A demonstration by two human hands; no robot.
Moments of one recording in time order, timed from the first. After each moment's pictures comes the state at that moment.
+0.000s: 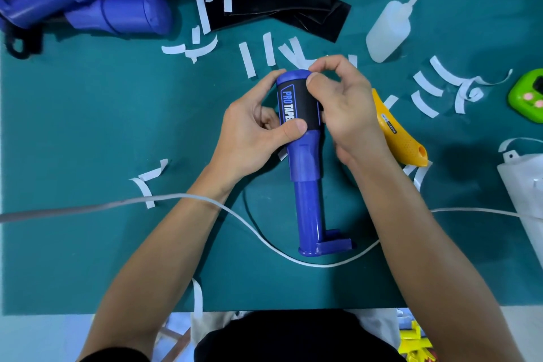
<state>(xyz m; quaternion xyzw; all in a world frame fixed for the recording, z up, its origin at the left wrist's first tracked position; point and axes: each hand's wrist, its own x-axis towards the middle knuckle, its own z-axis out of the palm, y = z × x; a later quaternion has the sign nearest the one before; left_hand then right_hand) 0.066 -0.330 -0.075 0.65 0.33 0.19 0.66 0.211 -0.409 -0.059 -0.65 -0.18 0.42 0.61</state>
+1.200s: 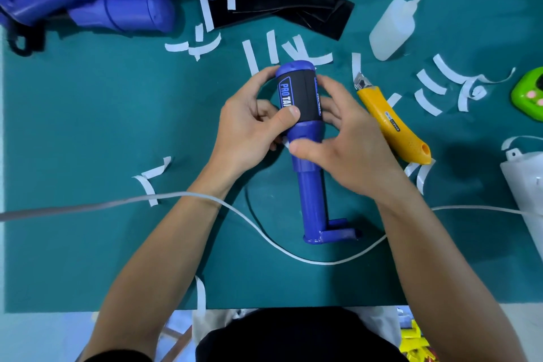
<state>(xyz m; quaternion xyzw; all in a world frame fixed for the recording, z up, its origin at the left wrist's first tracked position) 0.062 -0.326 -0.081 0.64 0.36 0.21 0.65 0.195 -0.453 -0.042 -0.73 -0.32 0.42 0.43</state>
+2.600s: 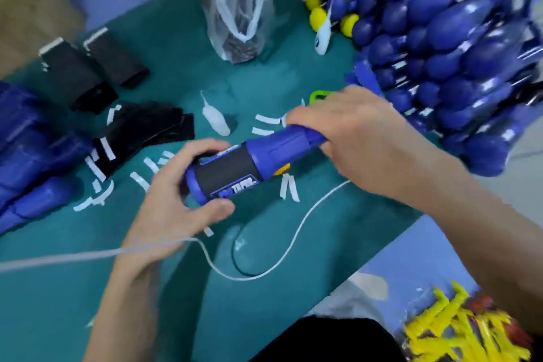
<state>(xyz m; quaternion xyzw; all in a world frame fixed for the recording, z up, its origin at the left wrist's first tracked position) 0.123 -0.353 0.057 0.80 0.06 0.06 0.60 0.296 -0.590 0.120 -0.85 -0.52 0.03 0.07</state>
